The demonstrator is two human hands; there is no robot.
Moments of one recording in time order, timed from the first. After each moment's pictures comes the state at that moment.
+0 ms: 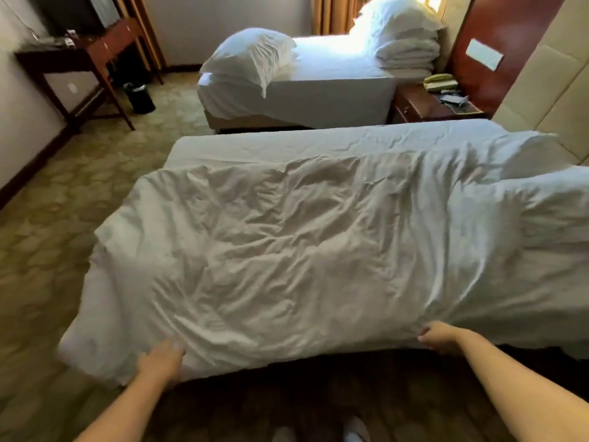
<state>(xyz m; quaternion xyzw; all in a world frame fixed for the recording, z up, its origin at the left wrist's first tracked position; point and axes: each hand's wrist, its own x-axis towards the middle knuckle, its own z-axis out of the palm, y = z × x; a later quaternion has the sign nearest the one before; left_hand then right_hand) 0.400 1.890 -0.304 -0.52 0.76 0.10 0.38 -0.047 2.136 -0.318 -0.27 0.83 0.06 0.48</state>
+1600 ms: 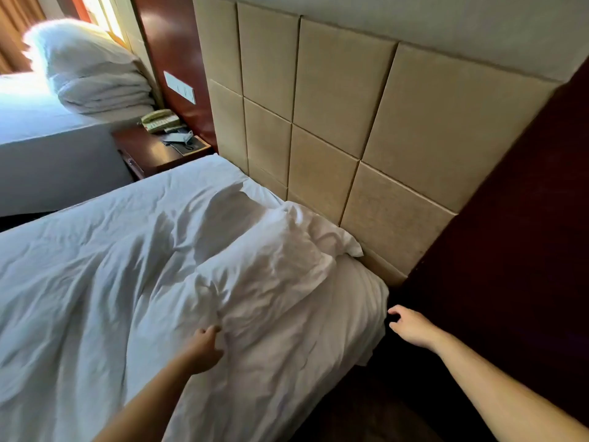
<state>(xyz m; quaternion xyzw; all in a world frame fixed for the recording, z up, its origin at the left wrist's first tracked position) -0.538 2.097 -0.344 -0.21 0.91 0.20 0.30 -0.668 2.481 -0.288 0.04 0.94 -0.16 0.31</state>
